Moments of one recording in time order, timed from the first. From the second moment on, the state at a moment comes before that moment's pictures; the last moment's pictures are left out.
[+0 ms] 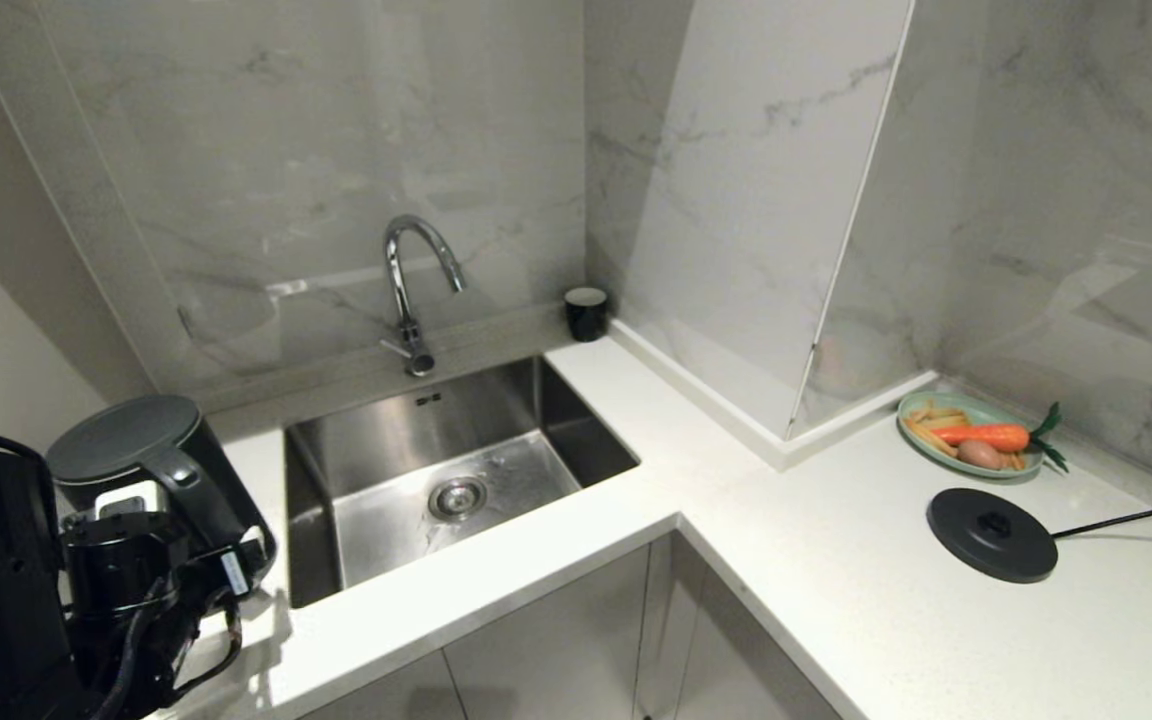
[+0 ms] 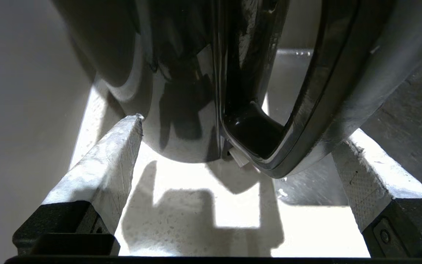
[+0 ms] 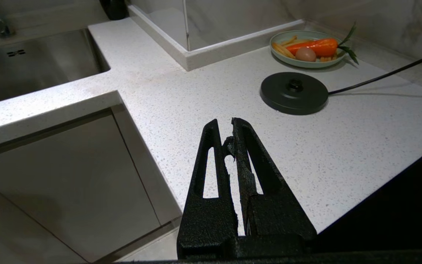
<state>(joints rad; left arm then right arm) 0.04 2.10 -0.17 -1.52 0.44 -0.20 0.00 0.00 0.00 0.00 0.00 -0.01</state>
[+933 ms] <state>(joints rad) -0.03 1.77 0.00 -1.42 0.31 -0.19 0.00 0.00 0.00 0.00 0.00 -0.01</state>
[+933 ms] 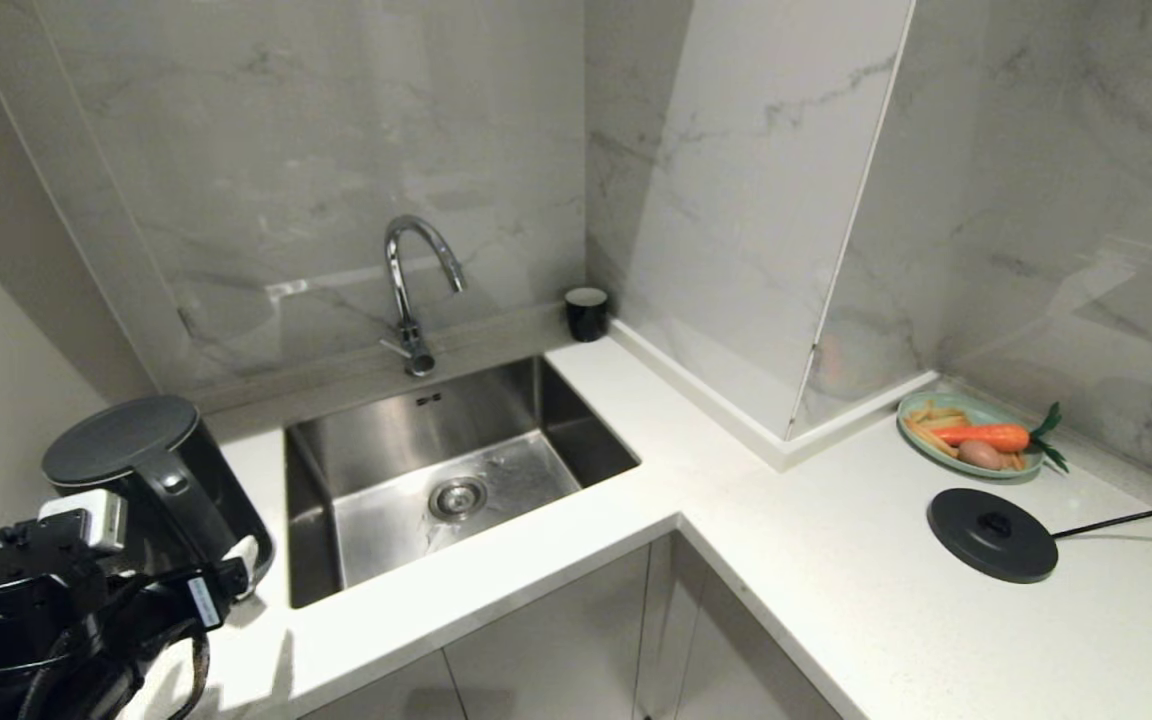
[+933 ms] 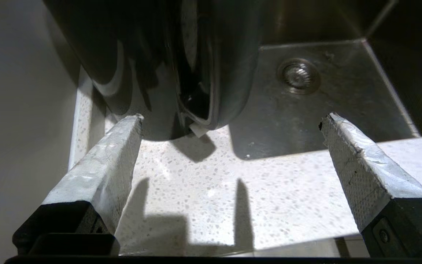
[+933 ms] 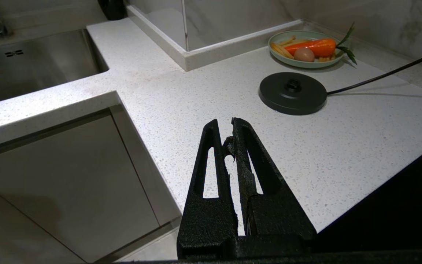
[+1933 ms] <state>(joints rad) -0.15 0.61 -0.30 -0.32 0.20 -0.02 0.00 0.00 0.00 0.00 0.00 -0.01</state>
